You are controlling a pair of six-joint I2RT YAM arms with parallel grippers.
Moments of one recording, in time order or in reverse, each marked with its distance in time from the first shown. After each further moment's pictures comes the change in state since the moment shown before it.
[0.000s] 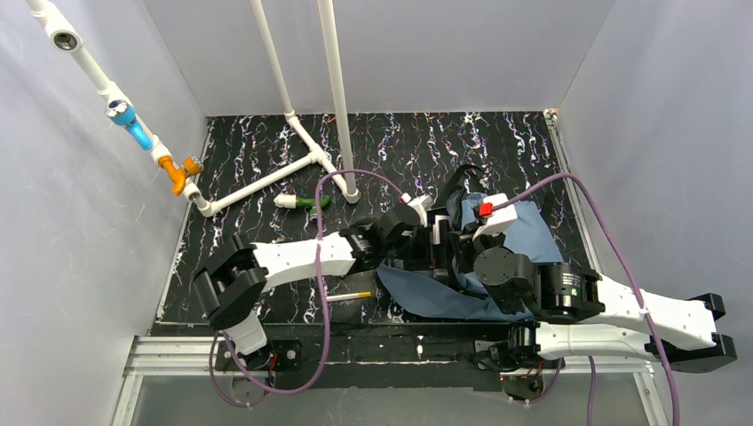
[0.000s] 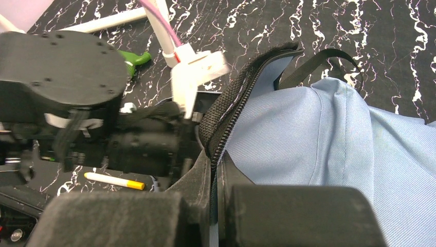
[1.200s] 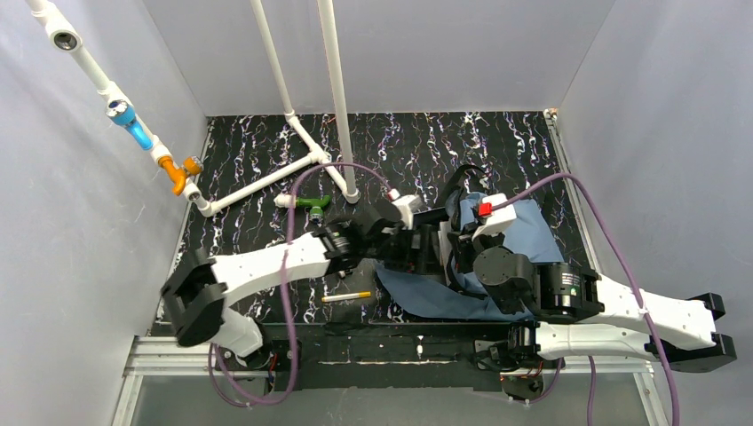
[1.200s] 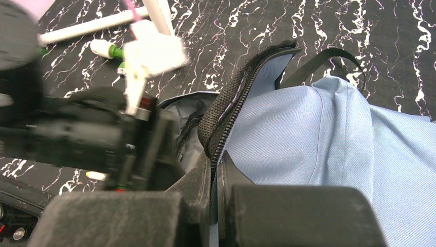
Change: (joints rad) left arm 0.018 -0.148 -0.024 -0.192 0.061 0.167; right arm 0.000 0.005 0.000 0.003 -0.005 0.002
